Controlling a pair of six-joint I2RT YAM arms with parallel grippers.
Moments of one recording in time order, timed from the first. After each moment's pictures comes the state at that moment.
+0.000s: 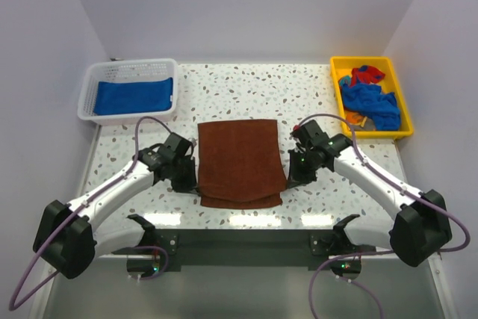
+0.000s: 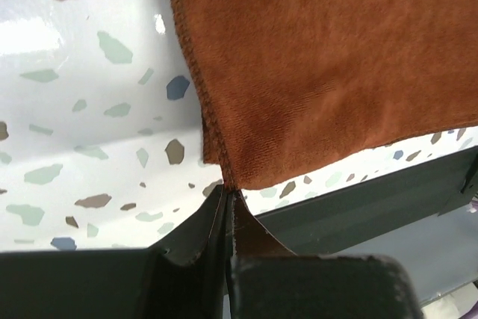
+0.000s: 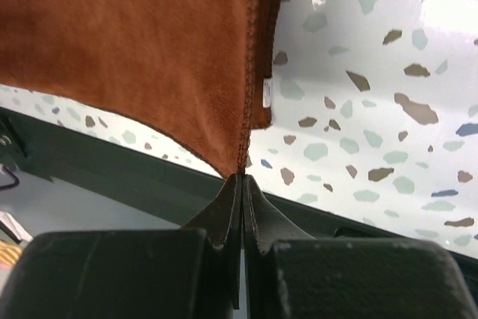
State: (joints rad) left arm -0.53 1.13 0.69 -0.75 0.19 -0.64; right arm 0.52 1.24 0.87 -0.89 -0.23 0.56
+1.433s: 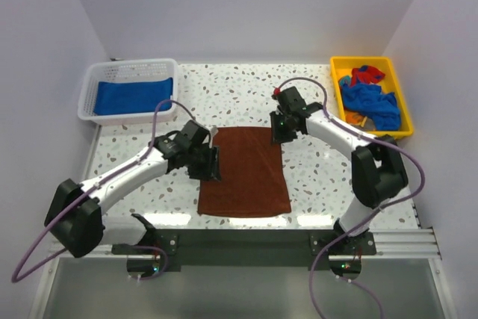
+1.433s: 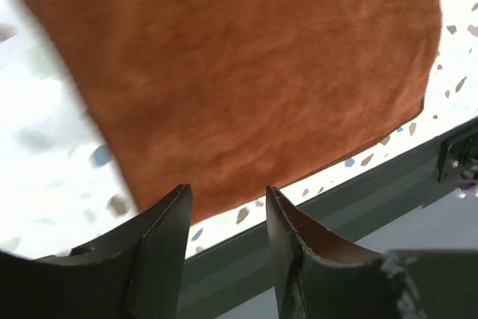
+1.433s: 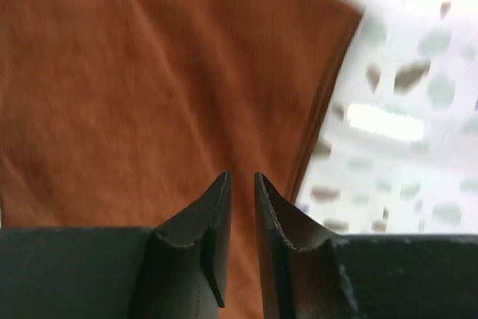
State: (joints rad) left arm -0.60 1.23 0.85 -0.71 0.20 -0.59; right arm 0.48 1.64 1.17 -0.64 -0.07 0.37
